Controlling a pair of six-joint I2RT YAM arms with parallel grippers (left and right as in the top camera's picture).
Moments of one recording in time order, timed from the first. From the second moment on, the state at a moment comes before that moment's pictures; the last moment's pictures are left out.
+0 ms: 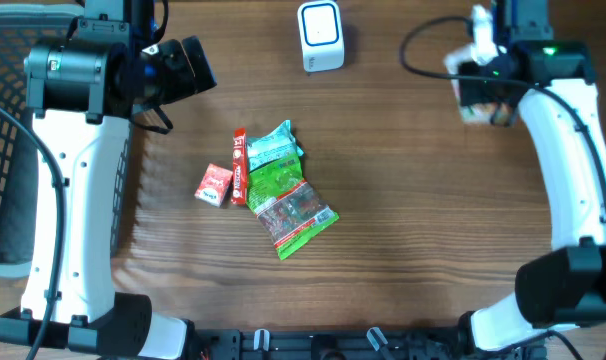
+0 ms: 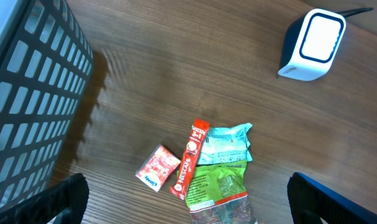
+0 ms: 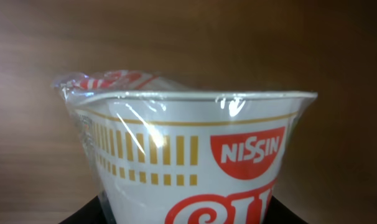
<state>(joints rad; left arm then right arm) -0.14 1.65 2.04 -1.44 -0.09 -0.46 0.01 1.74 1.66 -1.08 0.15 -0.11</state>
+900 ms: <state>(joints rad) -0.14 1.65 2.04 -1.44 -0.10 -0.46 -0.07 1.73 1.71 -1.26 -0.42 -0.14</state>
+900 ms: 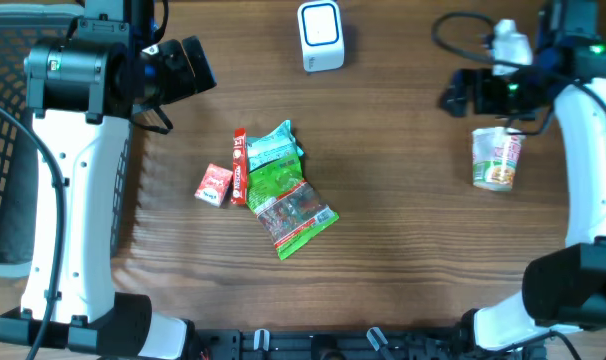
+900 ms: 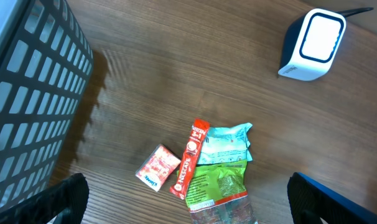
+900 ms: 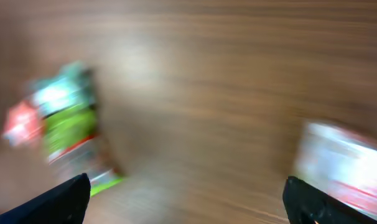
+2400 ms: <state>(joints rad) -0.14 1.65 2.04 -1.44 -0.10 -0.46 0.68 1.83 1.02 -0.36 -0.24 0.18</state>
